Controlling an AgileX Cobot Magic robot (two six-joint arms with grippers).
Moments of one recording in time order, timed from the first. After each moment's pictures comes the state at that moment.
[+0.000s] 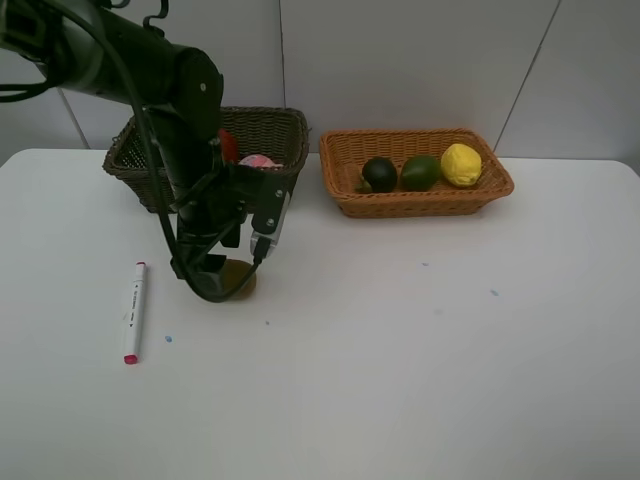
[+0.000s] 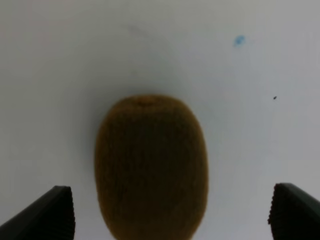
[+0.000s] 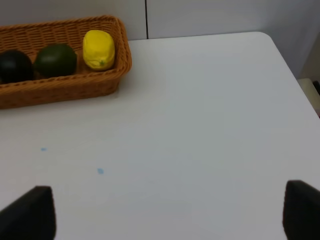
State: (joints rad) left arm -0.52 2.04 -1.31 -0.05 0.93 1.12; right arm -0.04 0.00 -0.53 -0.14 1.06 0.06
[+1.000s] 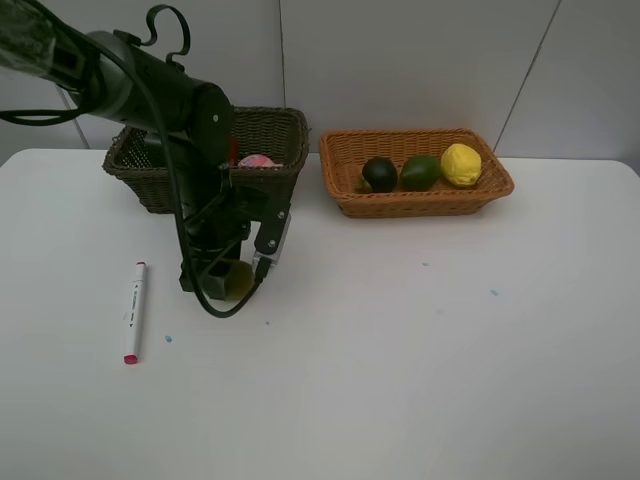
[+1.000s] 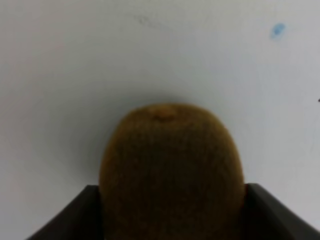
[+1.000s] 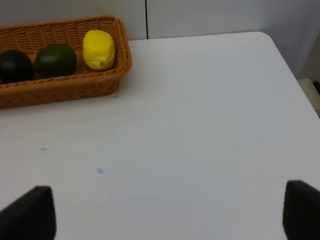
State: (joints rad) left arm -0.52 2.11 -1.31 -0.01 0.88 1.13; right arm -0.04 0.00 -0.53 -0.14 1.06 0.06
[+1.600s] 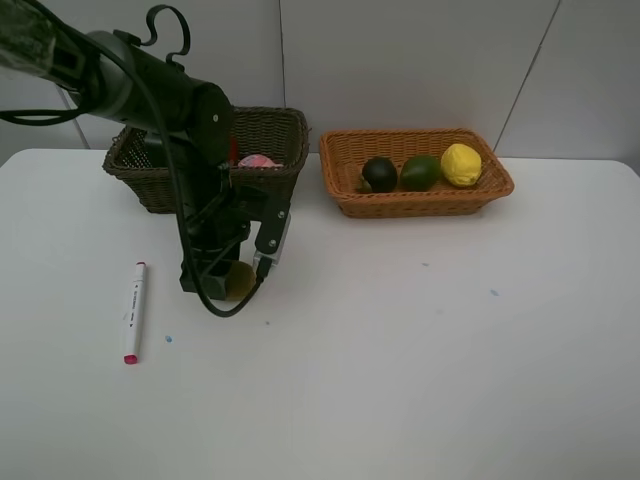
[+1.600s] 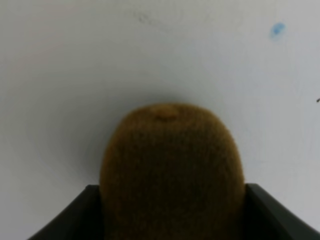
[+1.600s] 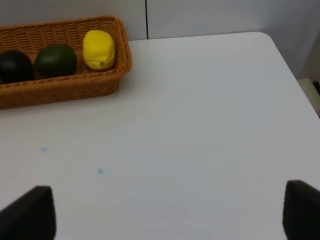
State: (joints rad) left arm -0.52 2.11 -1.31 -0.01 0.88 1.12; right arm -0.04 0.00 -0.53 -0.14 1.06 0.06
